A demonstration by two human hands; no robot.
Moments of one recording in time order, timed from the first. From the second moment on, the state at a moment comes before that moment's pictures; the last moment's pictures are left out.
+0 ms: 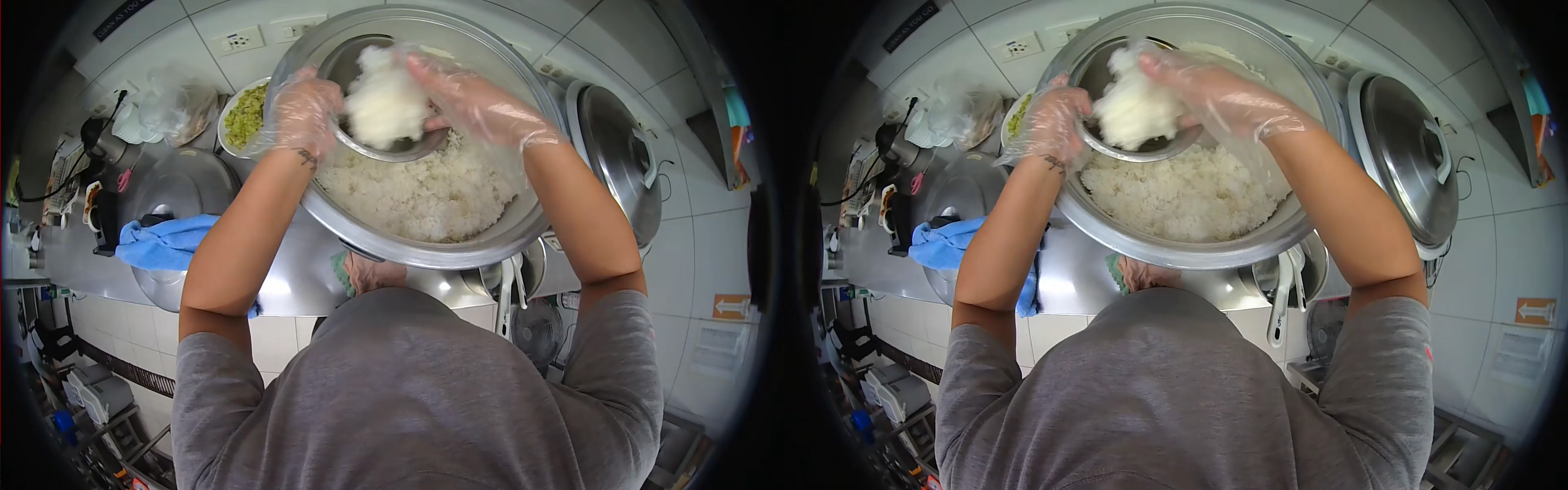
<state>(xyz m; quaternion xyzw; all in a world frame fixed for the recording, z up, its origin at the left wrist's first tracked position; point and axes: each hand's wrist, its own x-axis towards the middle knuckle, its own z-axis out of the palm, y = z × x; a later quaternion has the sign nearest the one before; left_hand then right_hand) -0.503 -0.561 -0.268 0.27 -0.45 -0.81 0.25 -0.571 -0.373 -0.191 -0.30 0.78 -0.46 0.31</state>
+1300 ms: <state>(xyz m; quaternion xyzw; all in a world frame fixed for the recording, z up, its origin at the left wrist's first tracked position) -0.481 -0.573 -0.266 0.28 -0.35 -0.84 0.30 -0.536 -0.364 -0.314 -0.08 0.70 -0.38 0.60</state>
